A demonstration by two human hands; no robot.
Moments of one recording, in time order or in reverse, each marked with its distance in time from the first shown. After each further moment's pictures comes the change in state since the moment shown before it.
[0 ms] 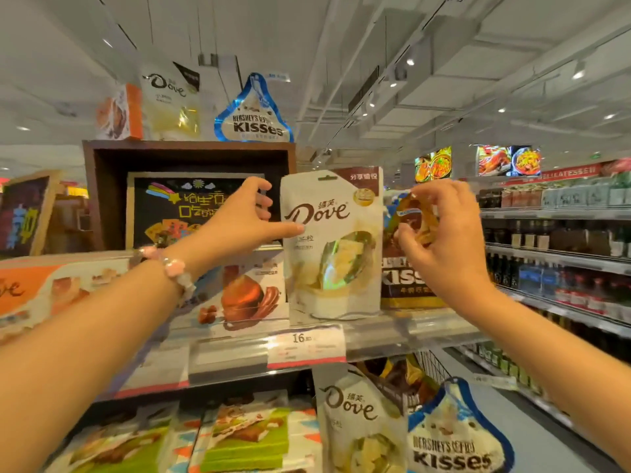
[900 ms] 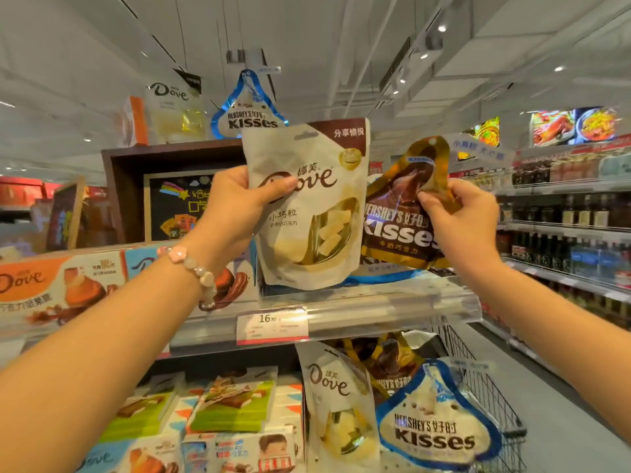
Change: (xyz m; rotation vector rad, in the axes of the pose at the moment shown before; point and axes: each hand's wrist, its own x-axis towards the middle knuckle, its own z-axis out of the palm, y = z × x) left_hand -0.028 0.082 0.044 -0.687 0.238 -0.051; right_hand 0.009 0.077 -0.017 0.370 0.046 0.437
